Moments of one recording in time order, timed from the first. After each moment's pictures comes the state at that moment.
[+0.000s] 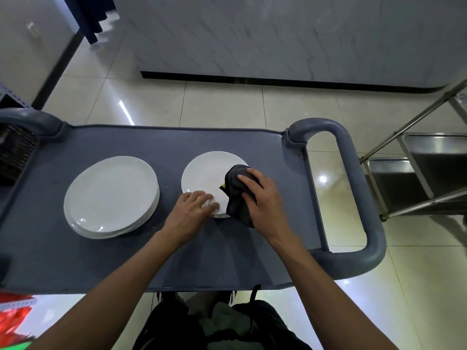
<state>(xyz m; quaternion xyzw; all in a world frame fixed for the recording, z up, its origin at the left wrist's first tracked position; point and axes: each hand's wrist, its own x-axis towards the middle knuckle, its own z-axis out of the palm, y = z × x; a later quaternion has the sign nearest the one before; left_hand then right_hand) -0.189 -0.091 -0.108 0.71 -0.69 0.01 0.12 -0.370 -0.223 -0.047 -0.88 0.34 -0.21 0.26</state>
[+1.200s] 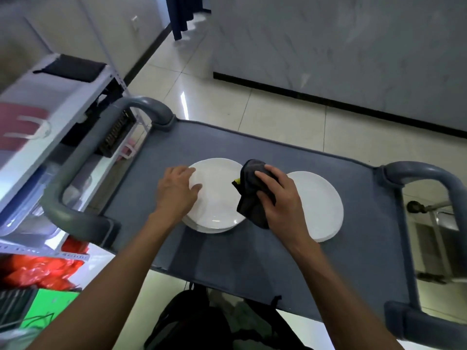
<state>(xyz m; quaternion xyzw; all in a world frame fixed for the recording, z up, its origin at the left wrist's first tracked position) 0.000 0.041 -0.064 0.93 -0.29 -0.05 0.20 -0.203 -0.125 -0.014 -0.90 0.22 -0.23 0.29</state>
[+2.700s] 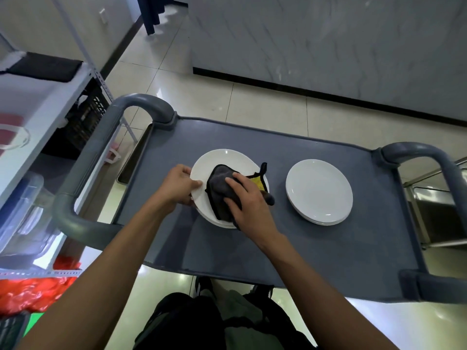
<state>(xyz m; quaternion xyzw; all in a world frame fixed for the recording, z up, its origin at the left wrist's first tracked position) 0.054 0.071 -0.051 0.78 -0.09 -0.41 0.47 -0.131 -0.027 -0.058 -0.91 0.24 -0.15 0.30</state>
